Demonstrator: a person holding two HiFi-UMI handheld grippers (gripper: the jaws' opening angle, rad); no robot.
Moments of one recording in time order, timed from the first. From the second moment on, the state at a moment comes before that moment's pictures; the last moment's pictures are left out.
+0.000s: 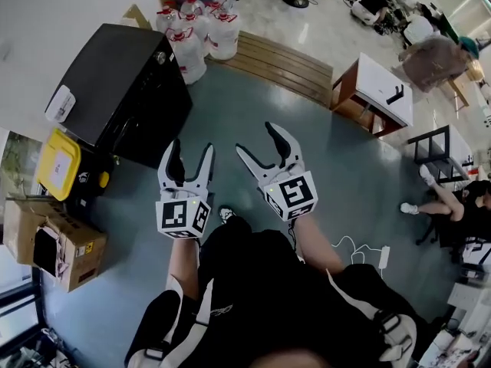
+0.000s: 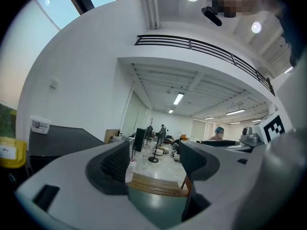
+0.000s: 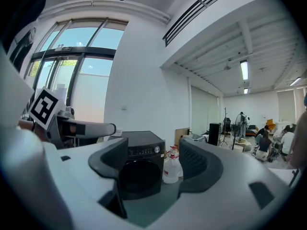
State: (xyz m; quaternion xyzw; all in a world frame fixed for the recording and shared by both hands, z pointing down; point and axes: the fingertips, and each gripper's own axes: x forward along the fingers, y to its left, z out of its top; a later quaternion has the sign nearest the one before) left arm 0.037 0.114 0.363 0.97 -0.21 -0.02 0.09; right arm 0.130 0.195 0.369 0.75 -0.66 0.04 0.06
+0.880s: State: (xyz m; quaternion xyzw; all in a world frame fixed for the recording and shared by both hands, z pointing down) left arm 0.133 -0.156 0.375 0.93 -0.36 -0.02 0.10; right arm 0.241 -0.107 0.383 0.63 -0.77 0.05 0.06
